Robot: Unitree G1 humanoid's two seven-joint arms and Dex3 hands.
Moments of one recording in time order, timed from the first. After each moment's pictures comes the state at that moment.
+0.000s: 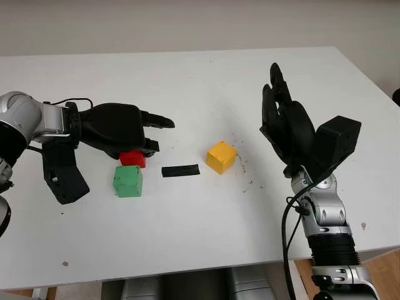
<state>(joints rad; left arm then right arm) -1.21 0.86 -0.93 0.88 1.51 -0.93 0.63 -0.44 -0.17 -0.12 0.19 0.13 0.05 0.19</state>
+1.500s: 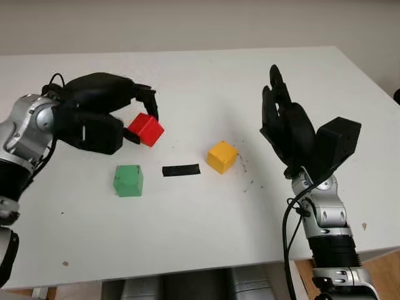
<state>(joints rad) -0.81 0.76 -0.26 0.39 0.36 -0.14 -0.56 -0.42 -0.17 -0.11 0.18 0.13 0.05 0.19</state>
